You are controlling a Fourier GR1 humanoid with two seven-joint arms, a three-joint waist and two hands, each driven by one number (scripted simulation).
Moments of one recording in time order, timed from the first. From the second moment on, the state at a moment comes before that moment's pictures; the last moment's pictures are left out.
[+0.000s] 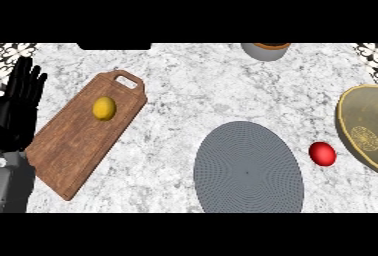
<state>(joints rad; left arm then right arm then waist) -0.25 0.30 0.22 -1.50 0.13 0.03 -0.01 0.03 -1.38 -0.83 -0.54 0.34 0.43 -0.84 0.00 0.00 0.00</state>
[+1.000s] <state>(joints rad) -0.24 0.28 0.20 -1.49 0.12 0.02 -0.03 -0.26 -1.18 -0.44 -0.89 0.24 0.57 -0.48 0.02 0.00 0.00</state>
